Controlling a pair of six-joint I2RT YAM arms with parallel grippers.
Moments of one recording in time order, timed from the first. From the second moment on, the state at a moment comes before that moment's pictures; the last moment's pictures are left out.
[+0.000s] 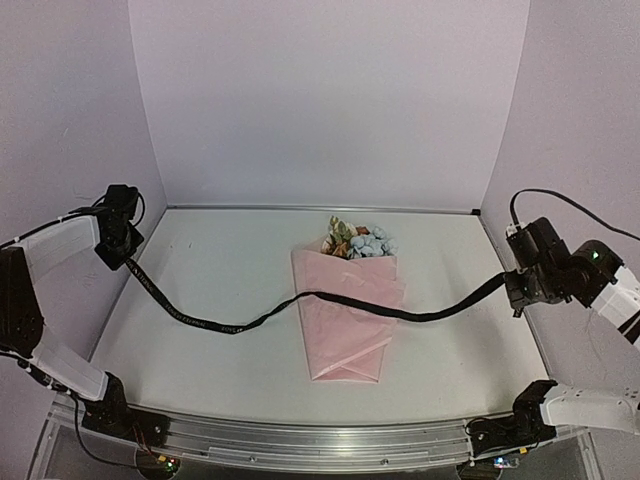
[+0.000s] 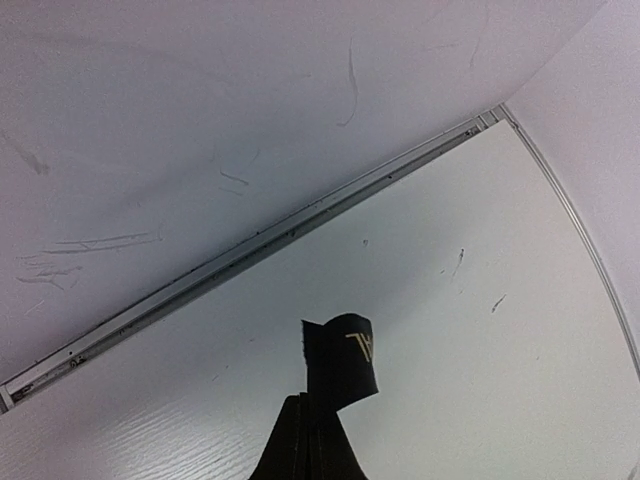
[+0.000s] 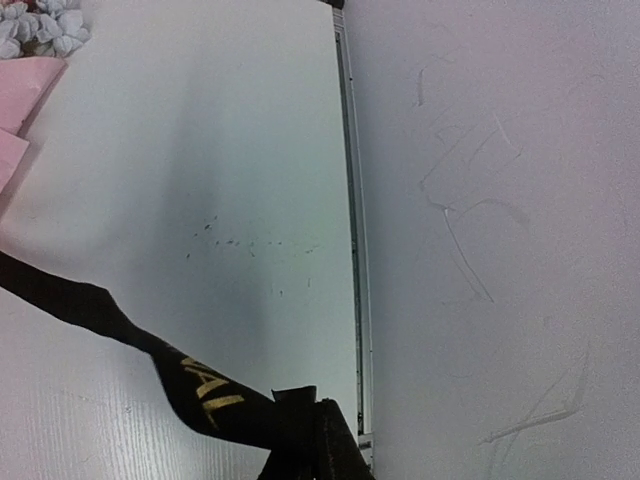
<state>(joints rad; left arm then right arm) -0.05 1.40 1.04 -0.58 -0.48 -0.92 0.54 0.90 0.97 -1.11 0.67 0.20</state>
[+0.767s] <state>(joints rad) -0.04 1.06 0.90 -0.67 -0.51 -0.92 0.34 0.88 1.21 -1.26 1.07 -0.09</state>
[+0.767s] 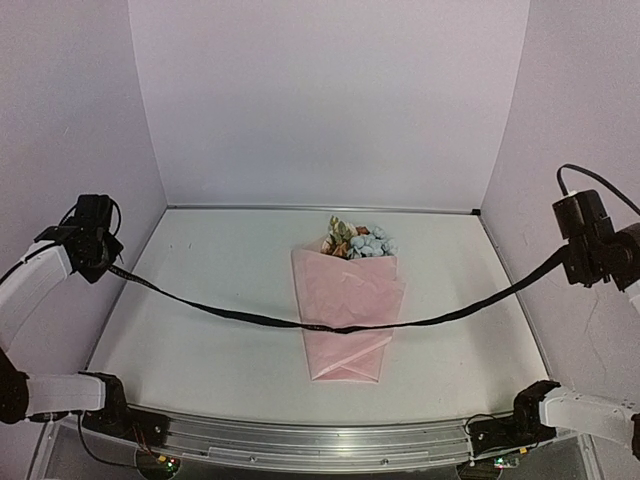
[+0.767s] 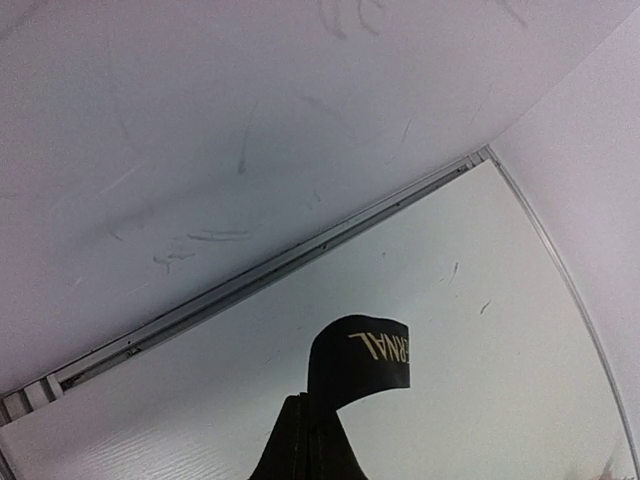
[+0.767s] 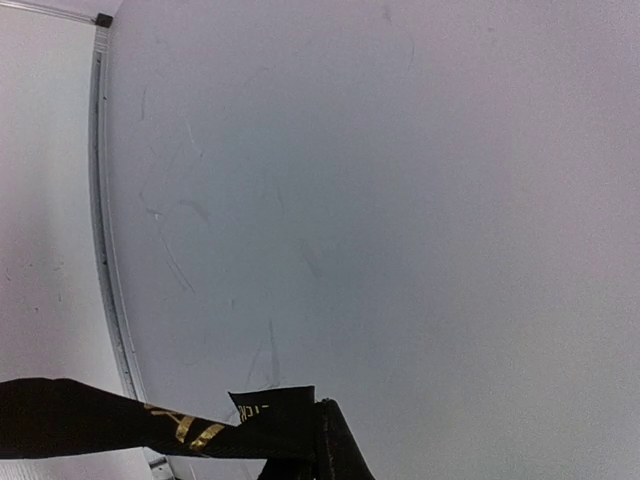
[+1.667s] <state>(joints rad) -0.04 1.11 0.69 -0.64 -0.47 -1.08 0.08 1.13 1.03 -1.39 0.77 0.30</state>
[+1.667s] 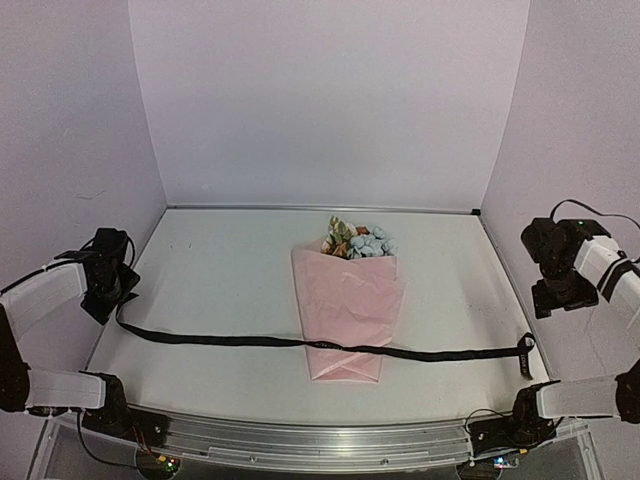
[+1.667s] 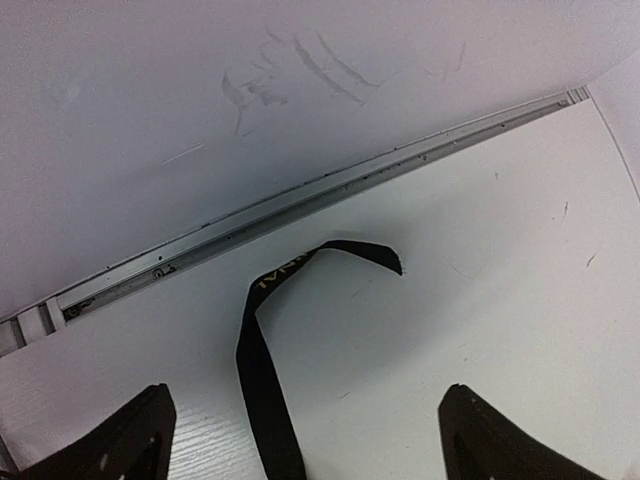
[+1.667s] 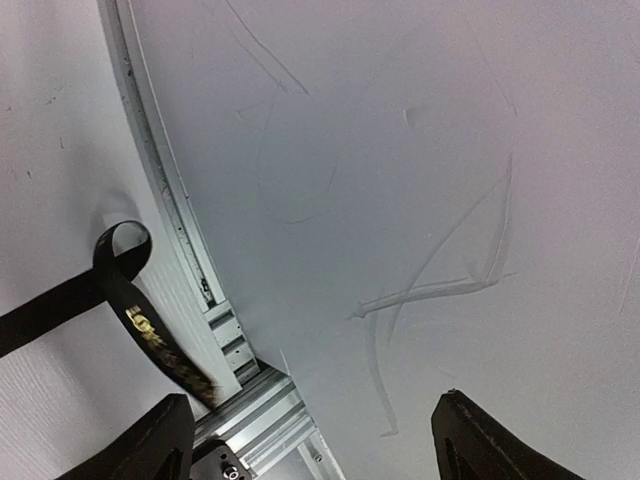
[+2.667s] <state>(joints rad) -0.69 1.54 0.80 -0.08 0.24 -0.76 0.52 1.52 0.97 -0.76 -0.19 0.71</state>
